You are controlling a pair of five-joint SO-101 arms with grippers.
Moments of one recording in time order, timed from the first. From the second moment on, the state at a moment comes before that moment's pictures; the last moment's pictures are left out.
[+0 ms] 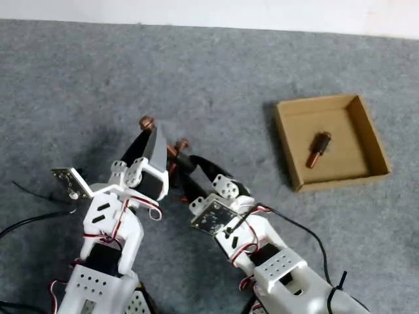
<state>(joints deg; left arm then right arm) 11.7 -90.3 96.3 -1.5 43.6 -41.4 -48.1 94.9 -37.1 32.0</state>
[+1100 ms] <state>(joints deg) 16.7 -90.5 92.6 19.2 43.6 -39.1 -47.9 94.9 -37.1 32.0</state>
